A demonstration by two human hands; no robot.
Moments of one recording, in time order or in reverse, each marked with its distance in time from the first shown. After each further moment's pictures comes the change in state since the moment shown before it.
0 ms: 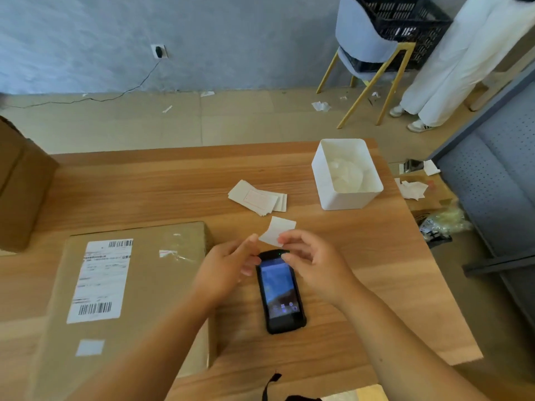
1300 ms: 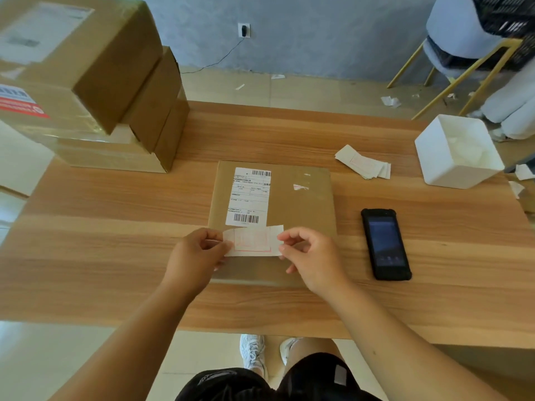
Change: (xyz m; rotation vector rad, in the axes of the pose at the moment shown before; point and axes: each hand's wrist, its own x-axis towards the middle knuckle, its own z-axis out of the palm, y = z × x) left_hand -0.124 -0.148 -0.205 -0.056 0.404 -0.048; right_hand -0.050 -0.030 0.244 0.069 -0.027 0.084
